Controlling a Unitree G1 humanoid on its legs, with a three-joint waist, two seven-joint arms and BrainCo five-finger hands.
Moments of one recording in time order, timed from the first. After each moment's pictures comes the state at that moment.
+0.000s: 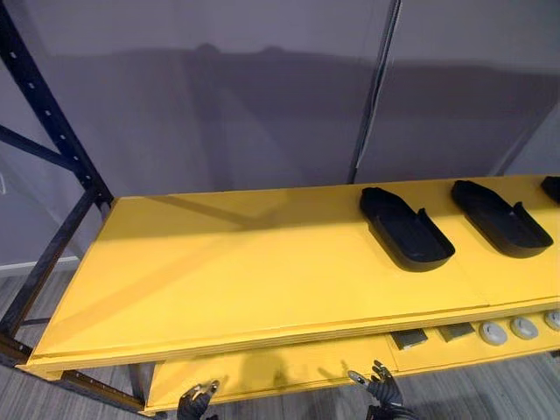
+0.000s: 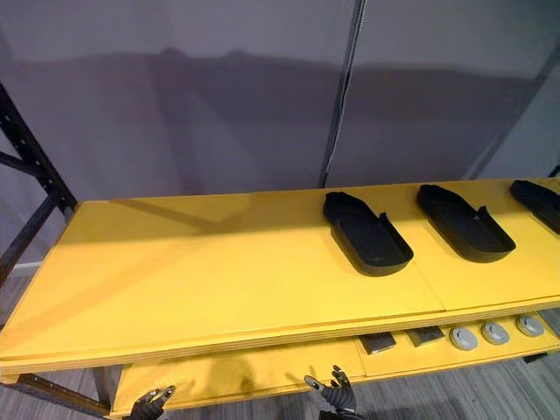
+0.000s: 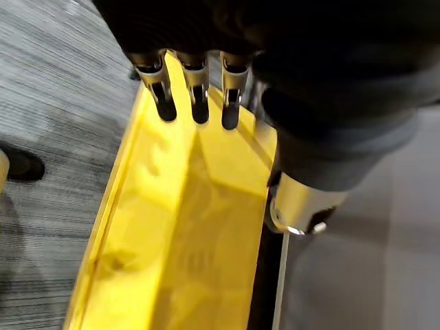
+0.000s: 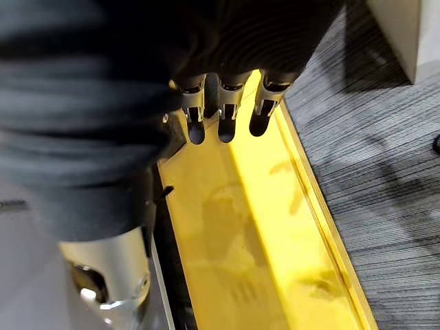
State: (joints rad) left arm 0.25 -0.04 0.23 0.70 -0.06 -0.10 0.14; right arm 0.19 0.01 -0.12 0.72 0.11 -0.10 -0.08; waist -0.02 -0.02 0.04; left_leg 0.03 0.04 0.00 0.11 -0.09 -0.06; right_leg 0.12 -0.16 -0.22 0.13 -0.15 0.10
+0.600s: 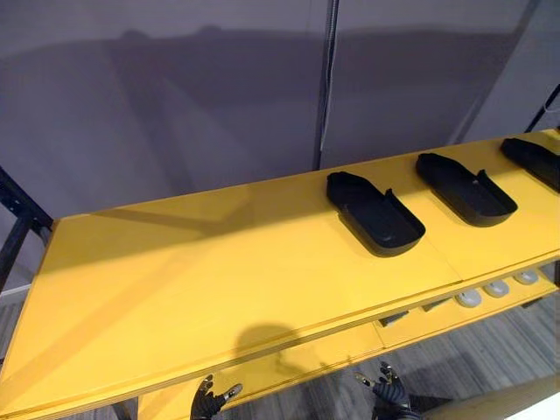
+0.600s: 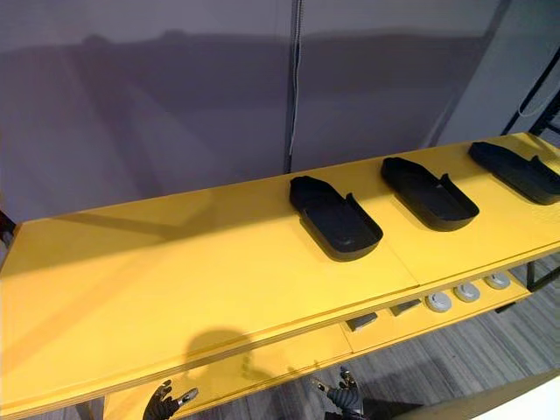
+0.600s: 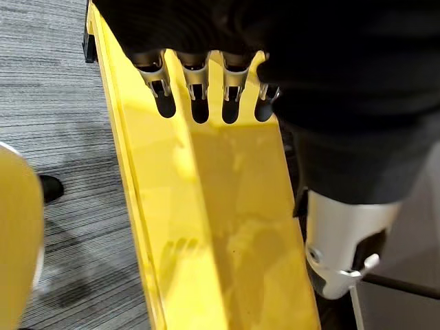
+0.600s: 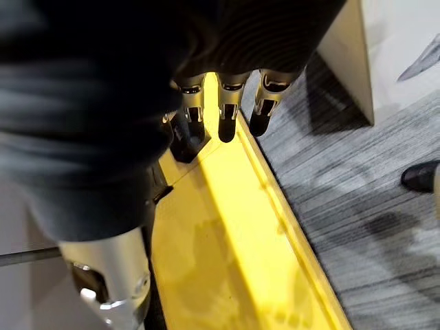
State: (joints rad) left arm 0.23 0.02 0.12 0.78 0.04 -0.10 0.13; right arm 0.19 0.00 -0.14 0.74 0.00 -0.10 -0.10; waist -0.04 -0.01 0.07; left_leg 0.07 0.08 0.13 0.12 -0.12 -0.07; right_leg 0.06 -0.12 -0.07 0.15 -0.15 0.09
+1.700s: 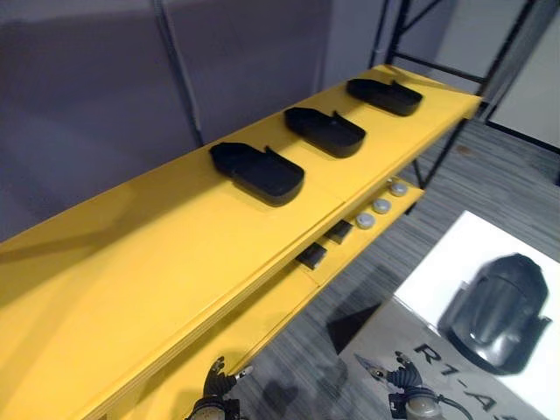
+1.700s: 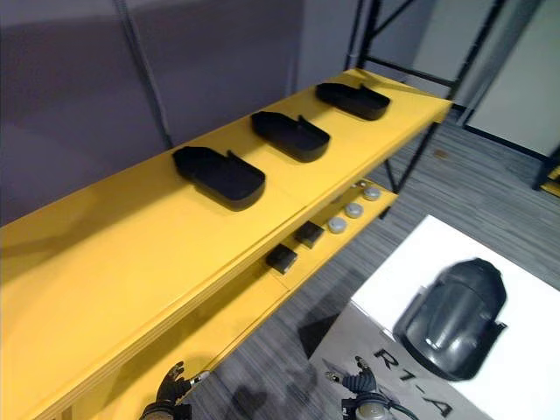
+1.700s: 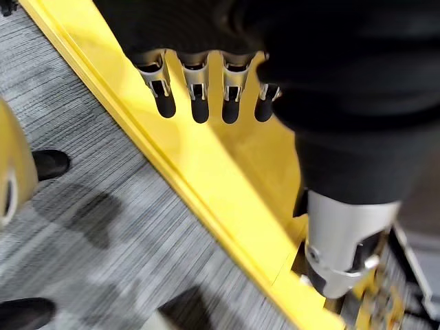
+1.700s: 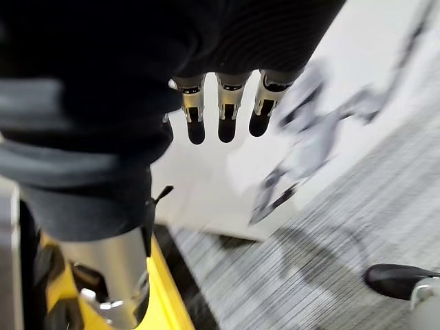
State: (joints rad) left arm 0.10 0.01 0.09 0.87 0.04 -0.09 0.15; right arm 0.03 -0.12 -0.14 0.90 -0.14 -0.05 -0.14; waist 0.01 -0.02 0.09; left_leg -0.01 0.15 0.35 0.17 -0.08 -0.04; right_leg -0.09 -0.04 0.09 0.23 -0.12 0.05
